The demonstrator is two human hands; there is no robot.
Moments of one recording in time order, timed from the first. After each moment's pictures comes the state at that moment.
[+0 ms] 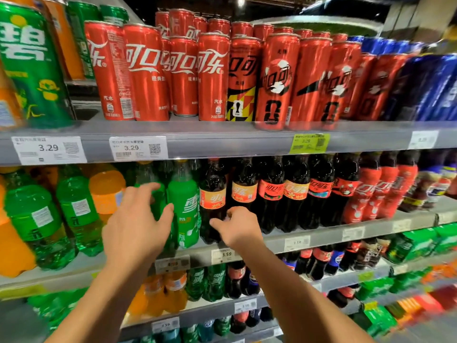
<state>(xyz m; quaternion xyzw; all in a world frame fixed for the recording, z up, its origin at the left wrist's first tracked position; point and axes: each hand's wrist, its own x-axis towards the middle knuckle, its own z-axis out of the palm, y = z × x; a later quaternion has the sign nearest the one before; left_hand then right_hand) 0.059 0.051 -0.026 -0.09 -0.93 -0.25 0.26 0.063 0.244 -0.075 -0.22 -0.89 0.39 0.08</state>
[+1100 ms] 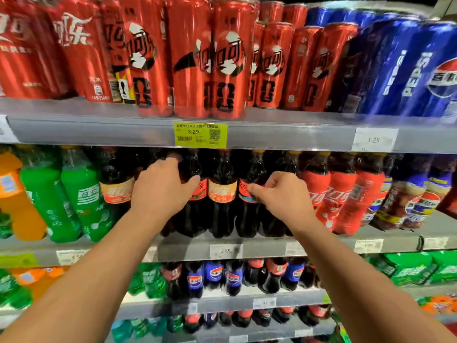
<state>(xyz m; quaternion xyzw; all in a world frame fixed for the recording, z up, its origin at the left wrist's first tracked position) 0.053 0.299 -0.011 -0.08 -0.95 -0.17 0.24 0.110 0.524 -0.020 -0.17 -0.91 0.31 0.21</state>
